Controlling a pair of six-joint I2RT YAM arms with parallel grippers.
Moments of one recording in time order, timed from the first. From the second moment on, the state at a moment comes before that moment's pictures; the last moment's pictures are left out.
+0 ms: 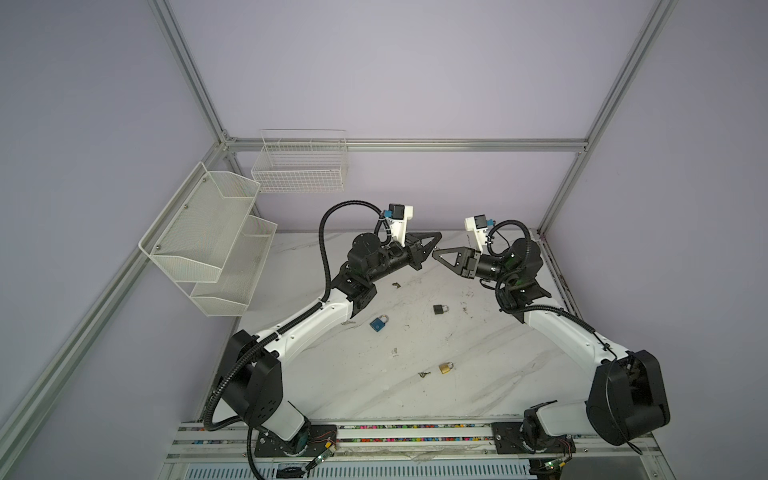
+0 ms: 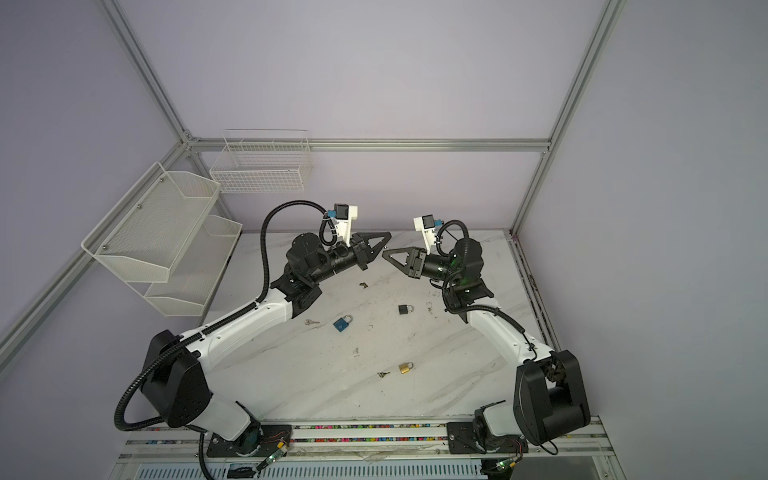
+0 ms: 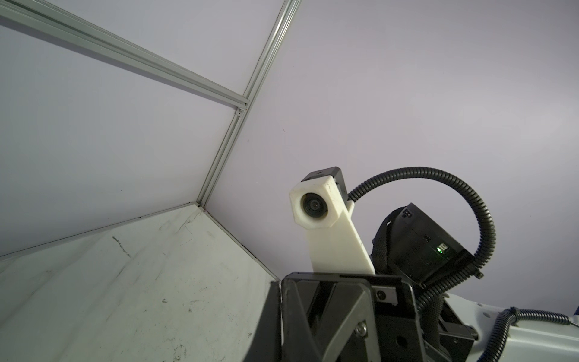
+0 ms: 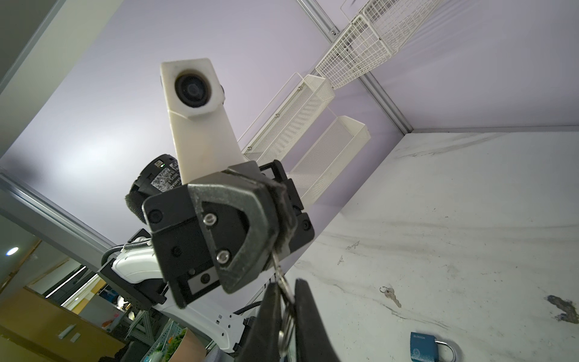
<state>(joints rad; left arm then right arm) -0.63 1.56 1.27 0.45 0.42 -0.58 0.32 1.39 0.98 0.58 -1.00 0.94</state>
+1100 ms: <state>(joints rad) -0.59 1.86 1.35 -0.11 0.30 -0.51 0.16 1.20 0.83 -0.19 -0.55 0.61</state>
